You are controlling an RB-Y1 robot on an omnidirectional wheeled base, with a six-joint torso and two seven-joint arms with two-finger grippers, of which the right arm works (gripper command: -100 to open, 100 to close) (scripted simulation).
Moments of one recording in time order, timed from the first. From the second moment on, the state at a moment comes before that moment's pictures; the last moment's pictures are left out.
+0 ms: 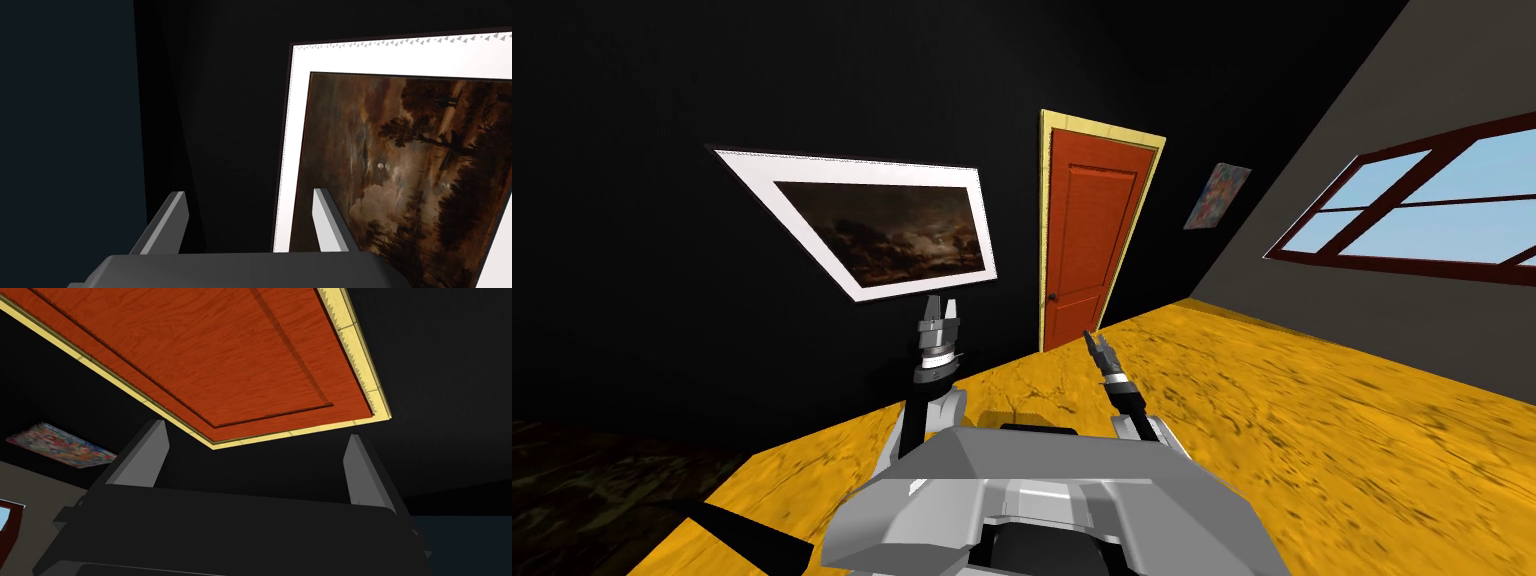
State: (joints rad) arm 0.35 -0.09 0.00 -1.68 0.27 -0.56 0.58
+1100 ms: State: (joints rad) arm 0.26 -0.08 0.00 -1.43 0.36 -0.63 0.76
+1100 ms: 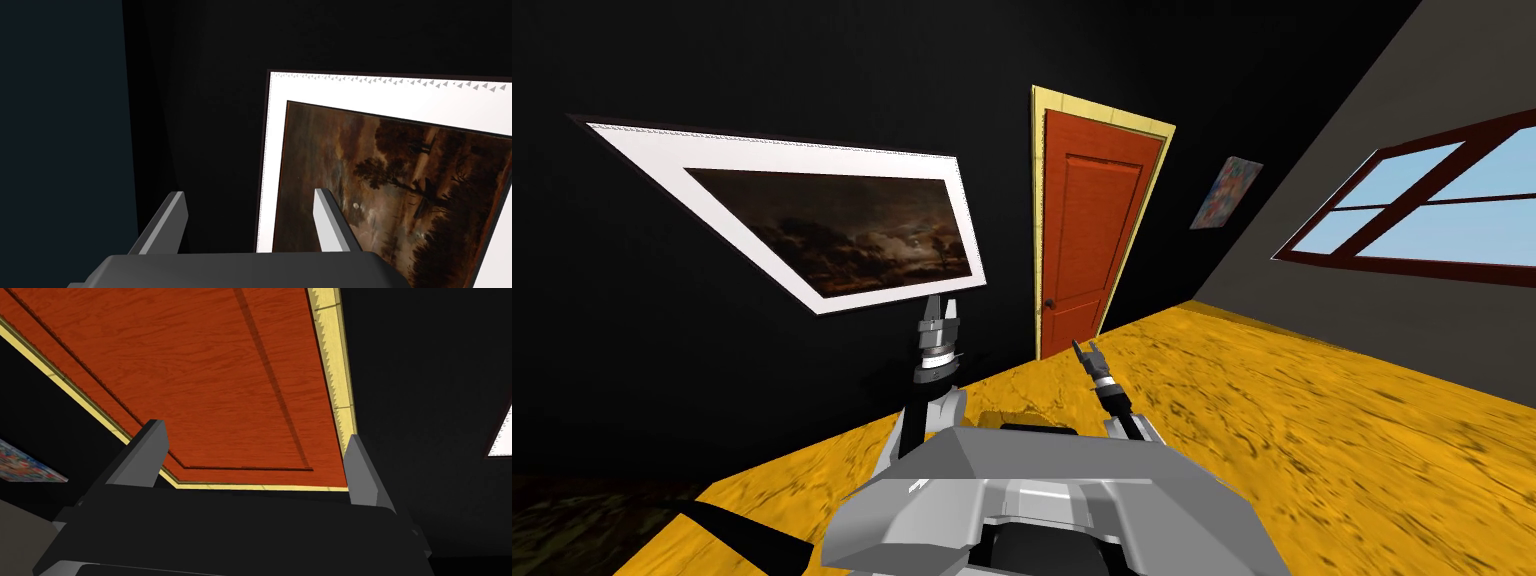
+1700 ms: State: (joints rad) arm 0.22 -0.06 0.01 -1.31 0.41 -0.68 0.86
